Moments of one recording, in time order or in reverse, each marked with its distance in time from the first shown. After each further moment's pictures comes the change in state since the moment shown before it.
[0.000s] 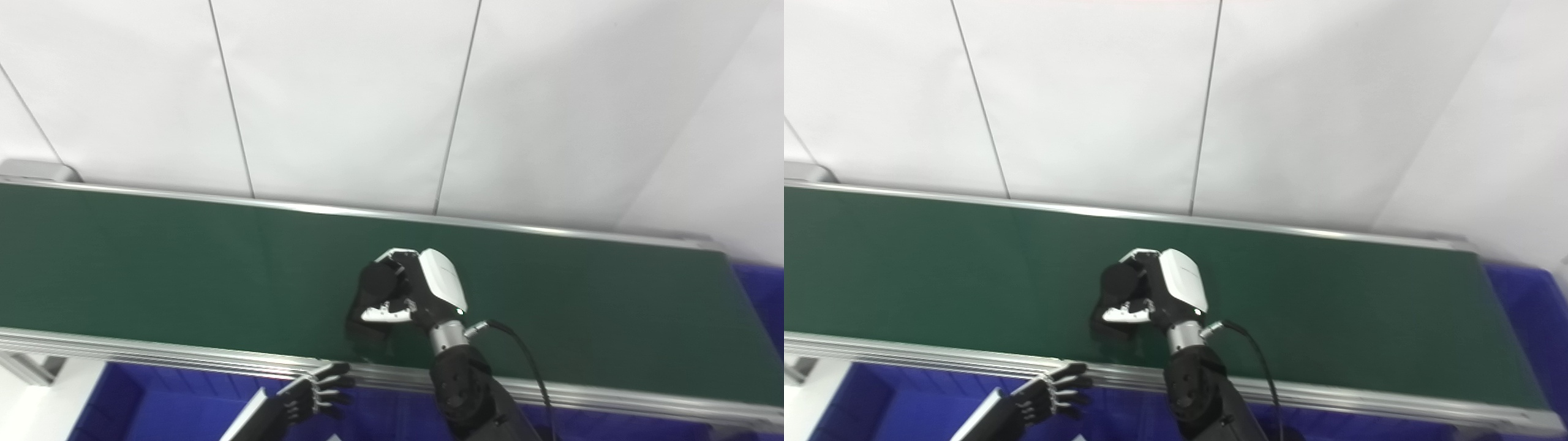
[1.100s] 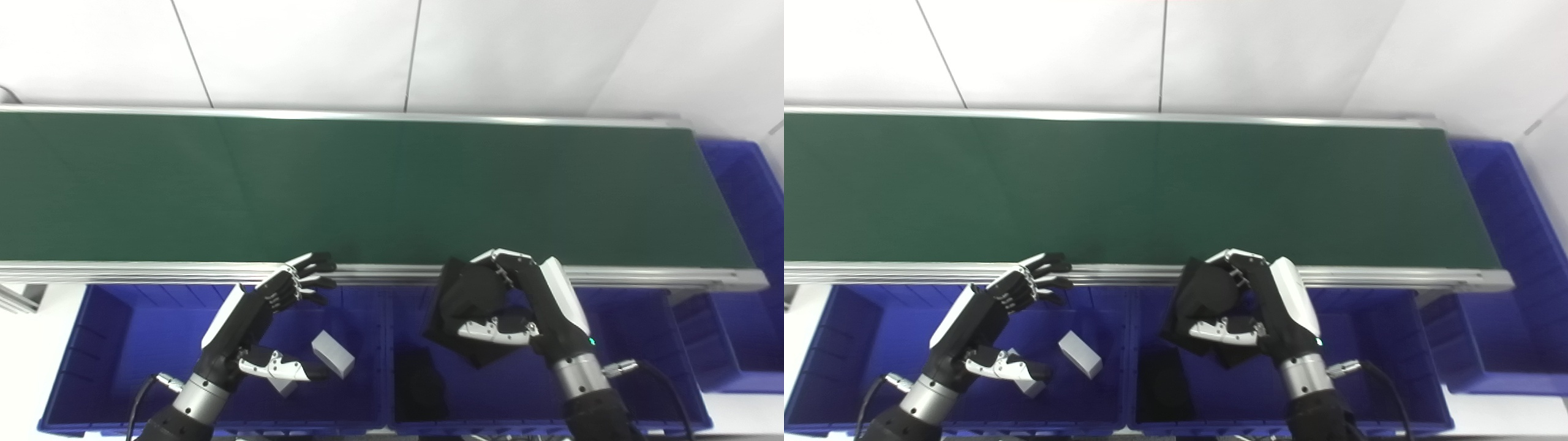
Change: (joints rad) left arm 0.020 0.023 -0.058 -0.179 0.035 0.074 0.113; right arm 0.663 -0.262 -0.205 -0.714 0.117 0.051 0.245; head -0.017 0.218
